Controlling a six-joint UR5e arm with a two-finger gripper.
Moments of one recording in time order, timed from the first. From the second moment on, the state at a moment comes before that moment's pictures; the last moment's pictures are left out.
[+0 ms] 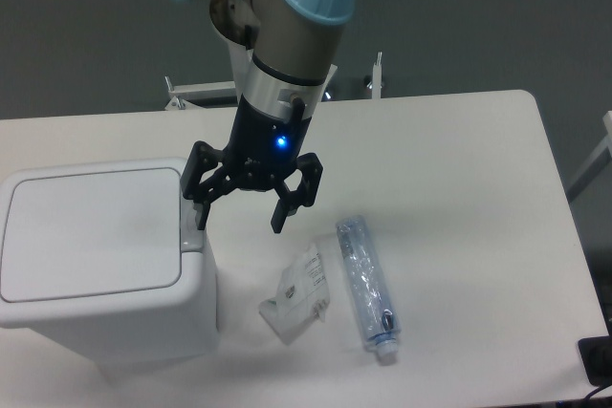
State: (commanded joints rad) arm 2.36 -1.75 -1.51 -1.09 1.10 0.09
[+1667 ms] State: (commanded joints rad) arm 2.35 -1.76 -1.54 -1.08 1.10 0.10
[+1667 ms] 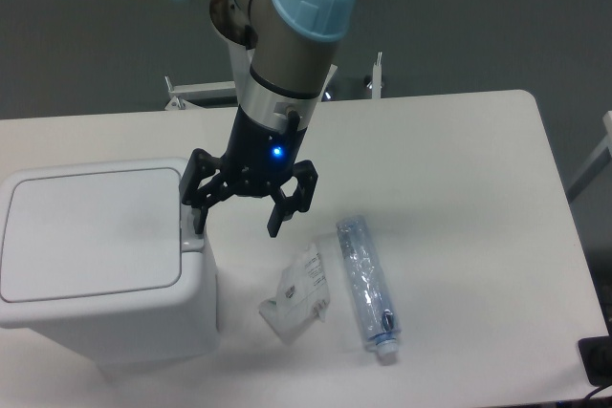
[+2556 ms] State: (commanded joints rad) arm 2.34 -1.76 -1.56 -1.03 1.10 0.09
